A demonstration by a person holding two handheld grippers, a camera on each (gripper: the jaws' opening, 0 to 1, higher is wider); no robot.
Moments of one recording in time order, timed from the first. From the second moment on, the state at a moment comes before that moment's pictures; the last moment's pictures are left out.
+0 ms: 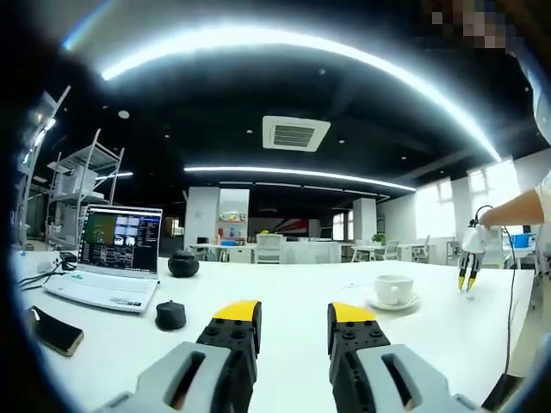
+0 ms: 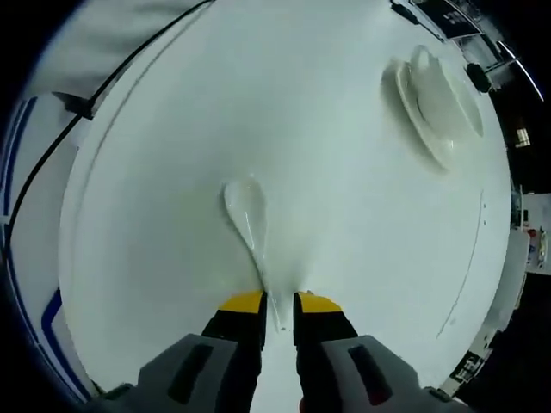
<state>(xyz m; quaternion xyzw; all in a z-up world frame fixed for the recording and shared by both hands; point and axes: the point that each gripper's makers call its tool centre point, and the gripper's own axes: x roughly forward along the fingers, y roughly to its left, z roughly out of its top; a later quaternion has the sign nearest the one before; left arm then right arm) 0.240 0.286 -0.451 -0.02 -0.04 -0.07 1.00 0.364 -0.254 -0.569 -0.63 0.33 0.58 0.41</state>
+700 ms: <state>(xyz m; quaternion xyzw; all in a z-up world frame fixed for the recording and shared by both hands) 0.241 0.285 -0.457 -0.03 -0.04 -0.07 1.00 0.359 -0.255 -0.572 -0.61 0.35 0.57 0.41</state>
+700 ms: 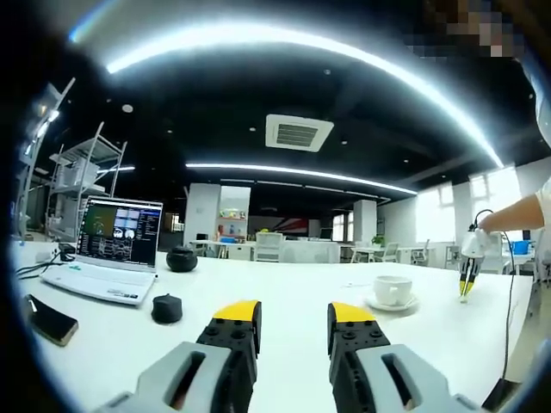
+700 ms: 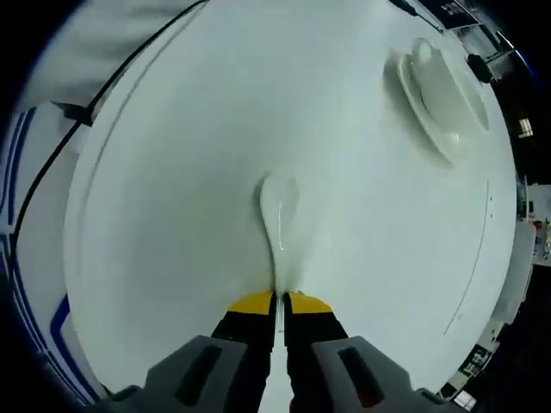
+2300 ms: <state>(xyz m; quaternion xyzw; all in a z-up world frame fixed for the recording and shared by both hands) 0.241 0.287 -0.452 -0.02 -0.03 -0.11 0.99 0.404 -0.246 -0.493 -0.67 0.27 0.49 0.48</state>
